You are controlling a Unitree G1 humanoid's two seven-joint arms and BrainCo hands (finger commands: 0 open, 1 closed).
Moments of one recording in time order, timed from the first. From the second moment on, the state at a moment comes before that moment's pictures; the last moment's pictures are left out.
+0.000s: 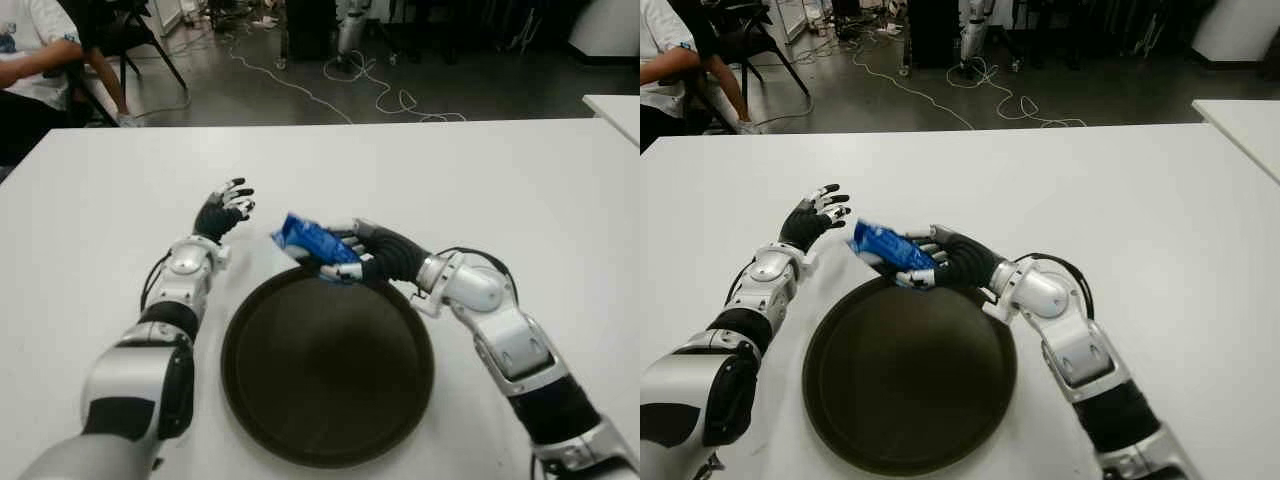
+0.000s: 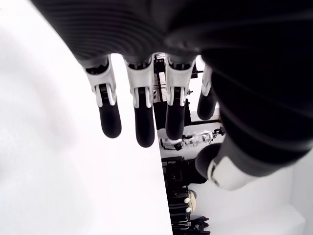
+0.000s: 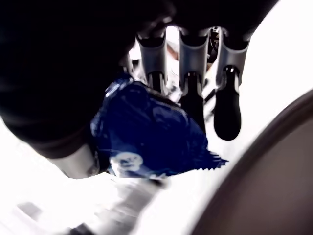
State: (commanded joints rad) left arm -0.79 0.13 0.14 1.28 0.02 -0.32 -0.12; right arm -0.36 -0.33 0.40 -0.08 -0.21 0.05 0.55
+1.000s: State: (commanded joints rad) left arm -0.80 0.12 0.14 1.27 0.02 -0.31 -0.12; right arm -0.34 -0.35 0.48 -0.02 -0.56 -0.12 0.38
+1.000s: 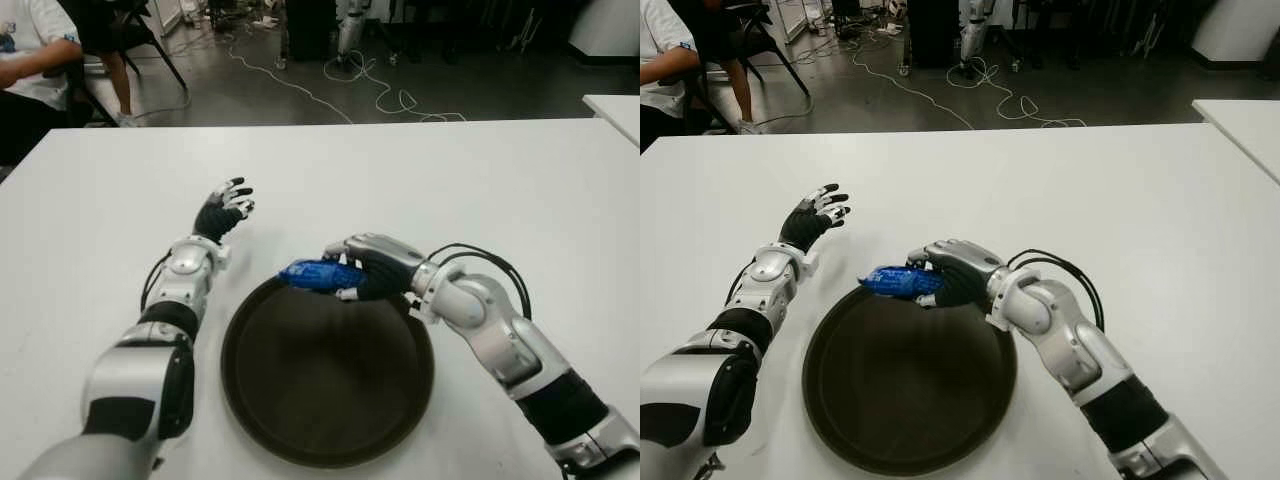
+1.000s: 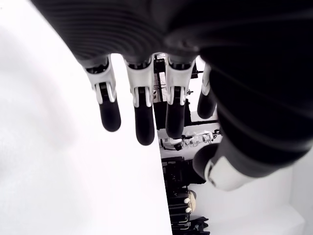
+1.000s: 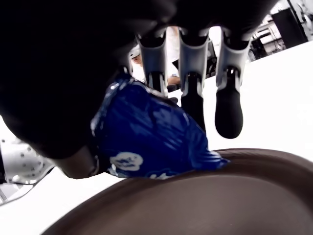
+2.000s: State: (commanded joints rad) left arm -0.79 0.12 0.14 1.27 0.02 -0.32 -0.12; right arm -0.34 -0.36 0.48 0.07 -0.57 -0.36 0.32
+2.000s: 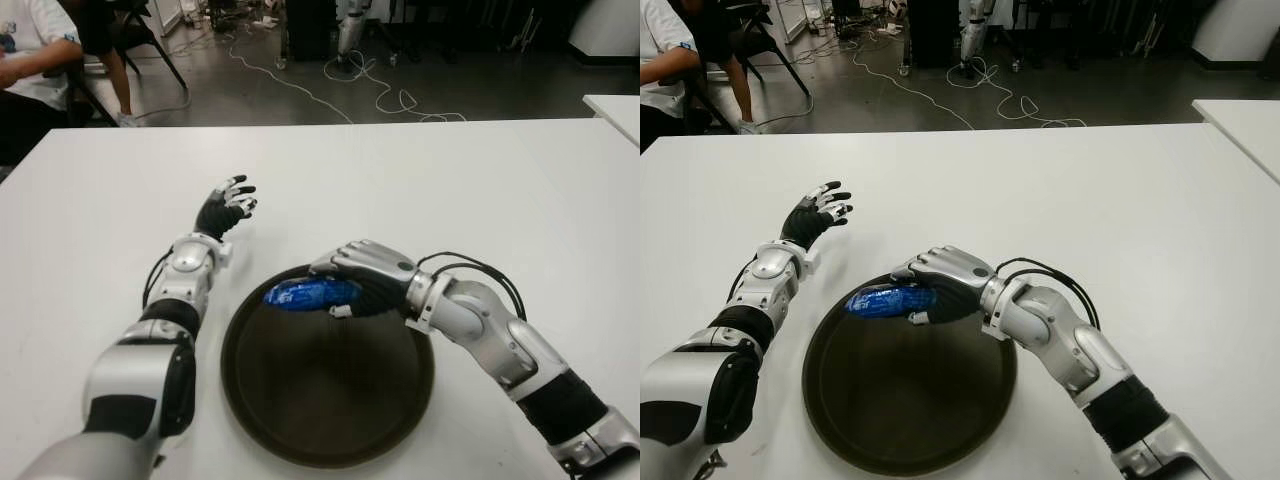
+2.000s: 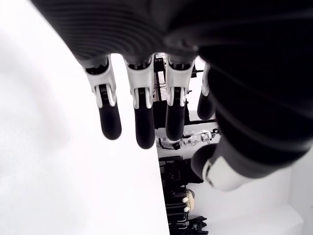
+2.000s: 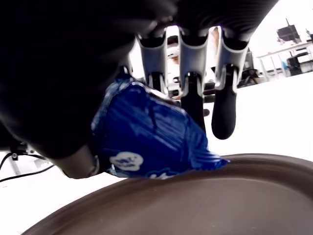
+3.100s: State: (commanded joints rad) left arm -0.79 0.12 0.13 1.27 0.02 -0.32 -0.10; right arm -0.36 -0.37 0.49 0.08 -0.54 -0.37 0.48
